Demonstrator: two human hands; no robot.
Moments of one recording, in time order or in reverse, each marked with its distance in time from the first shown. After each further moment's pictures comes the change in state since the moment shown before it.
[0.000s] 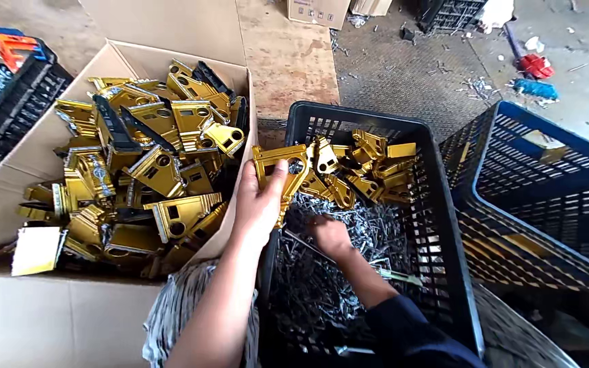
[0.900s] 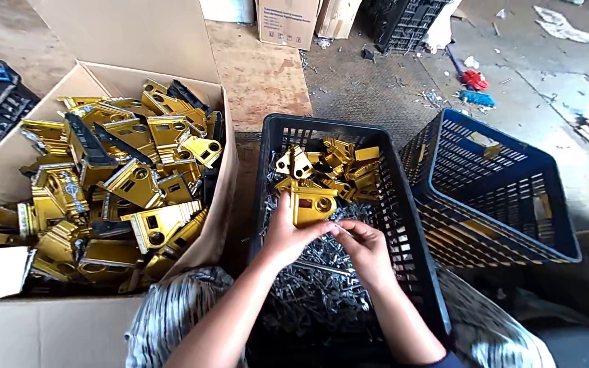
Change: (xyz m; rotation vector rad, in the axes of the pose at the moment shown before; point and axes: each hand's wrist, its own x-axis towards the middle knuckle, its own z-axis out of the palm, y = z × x) left_hand -0.037 -0.034 0.052 -0.048 -0.369 0.065; right_hand -0.118 -0.014 -0.074 1.144 0.697 0.053
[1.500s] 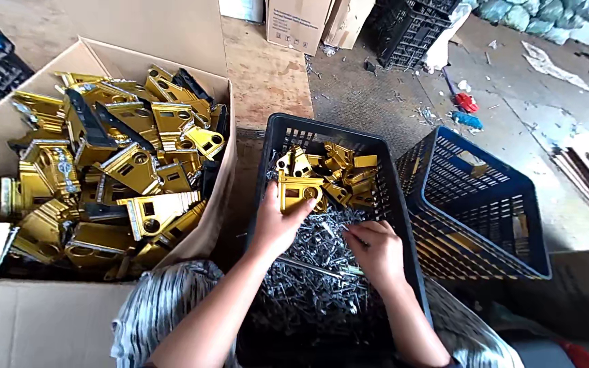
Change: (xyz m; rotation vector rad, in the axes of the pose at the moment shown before) left_hand 0.004 0.002 -0.009 0.059 0.189 0.013; right_hand 0.006 0.004 -0.039 -0.964 0.035 -0.394
